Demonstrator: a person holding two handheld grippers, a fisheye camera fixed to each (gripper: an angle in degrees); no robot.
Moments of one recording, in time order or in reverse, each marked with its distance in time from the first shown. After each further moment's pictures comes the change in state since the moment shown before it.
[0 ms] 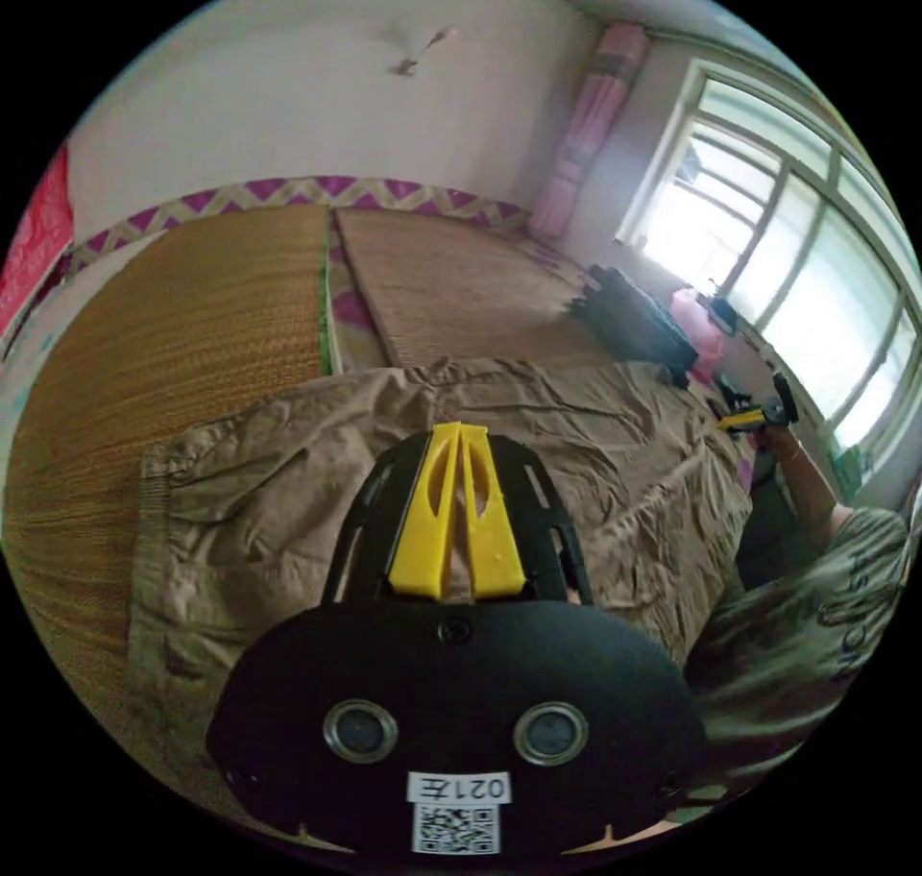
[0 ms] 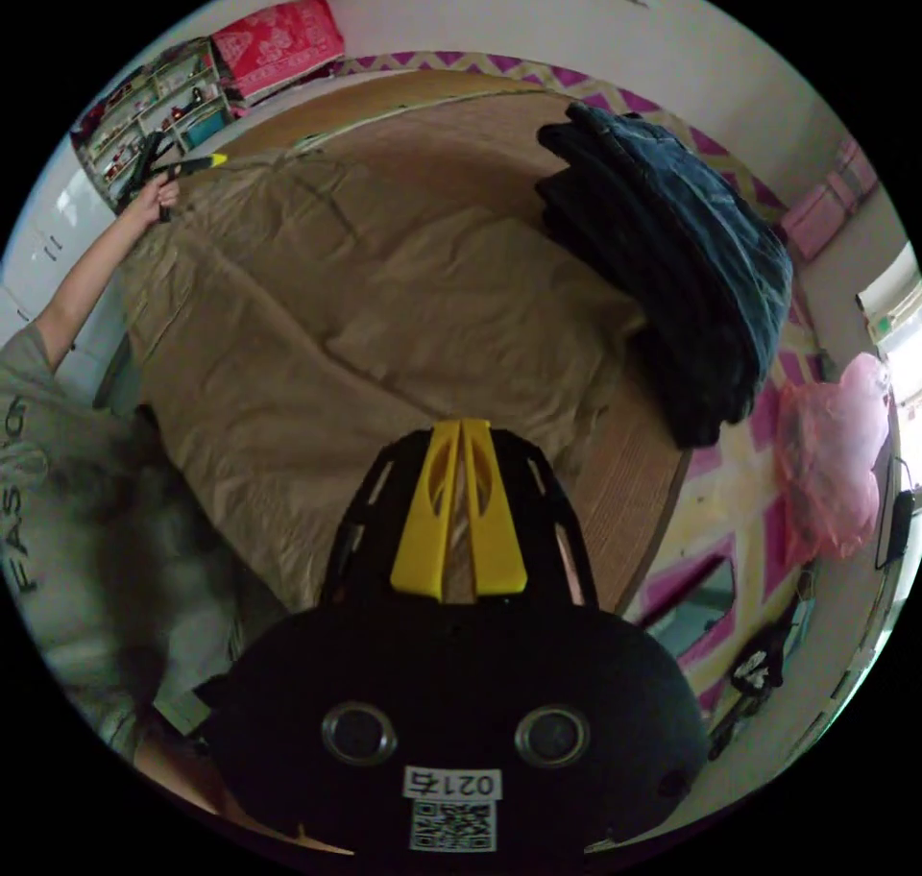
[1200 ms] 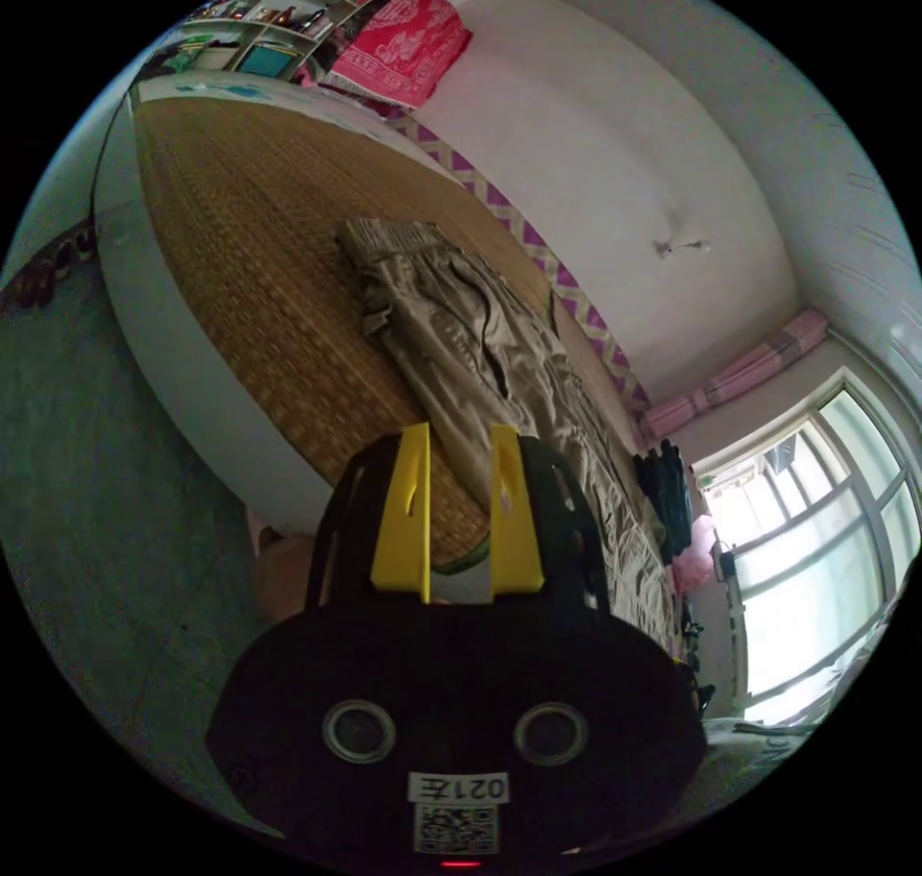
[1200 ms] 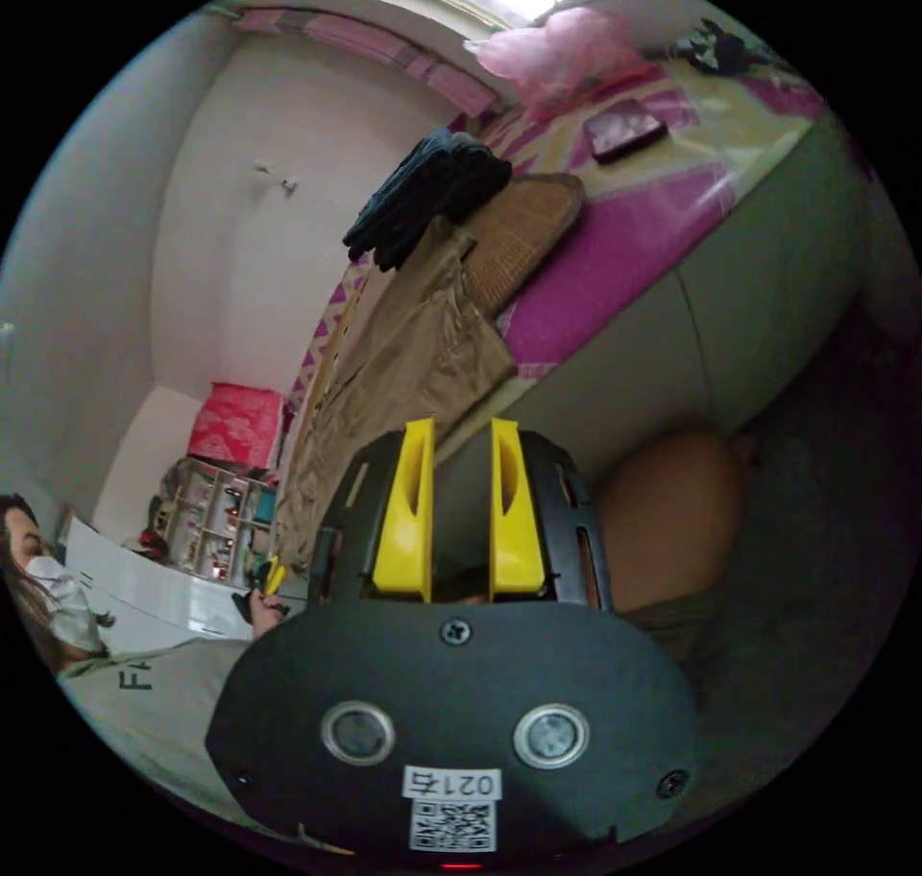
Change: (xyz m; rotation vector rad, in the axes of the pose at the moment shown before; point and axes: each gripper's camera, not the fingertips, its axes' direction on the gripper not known) left arm -0.015 0.357 -0.244 0.335 -0.121 -0.857; right arm 0.077 0.458 -0.157 0.571 -0.506 1.026
